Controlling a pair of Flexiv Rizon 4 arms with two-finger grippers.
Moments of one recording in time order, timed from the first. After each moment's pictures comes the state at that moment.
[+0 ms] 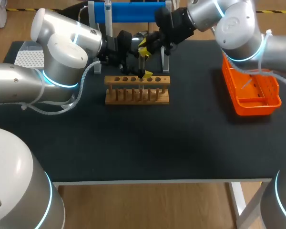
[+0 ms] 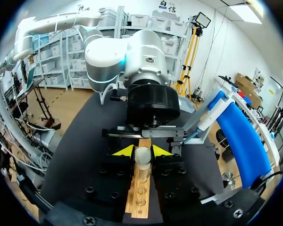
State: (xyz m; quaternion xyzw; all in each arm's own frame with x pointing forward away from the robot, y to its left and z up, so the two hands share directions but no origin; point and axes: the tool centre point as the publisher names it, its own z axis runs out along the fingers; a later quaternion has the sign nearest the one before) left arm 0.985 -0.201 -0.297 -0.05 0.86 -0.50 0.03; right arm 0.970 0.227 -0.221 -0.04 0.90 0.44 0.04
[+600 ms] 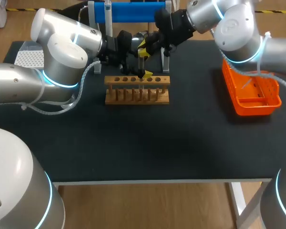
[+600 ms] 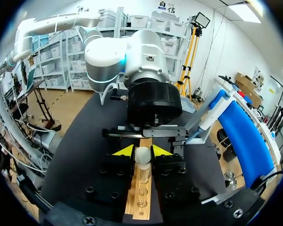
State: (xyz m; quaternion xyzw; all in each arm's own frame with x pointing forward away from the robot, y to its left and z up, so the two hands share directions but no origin) left arm 0.985 -0.201 -0.297 -0.05 0.86 -0.50 0.03; right arm 0.968 0.229 -0.227 -0.04 0.90 0.44 0.04
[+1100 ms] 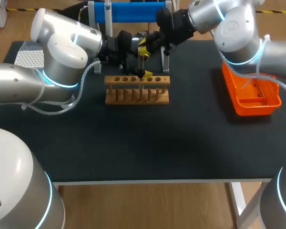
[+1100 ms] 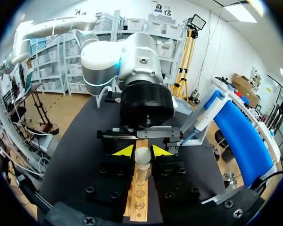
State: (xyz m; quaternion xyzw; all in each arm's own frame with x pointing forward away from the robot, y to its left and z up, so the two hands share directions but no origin) left arm 0.985 -0.201 -0.297 -0.05 0.86 -0.50 0.03; right arm 0.976 0.229 -0.224 -0.03 0.89 0.46 0.04
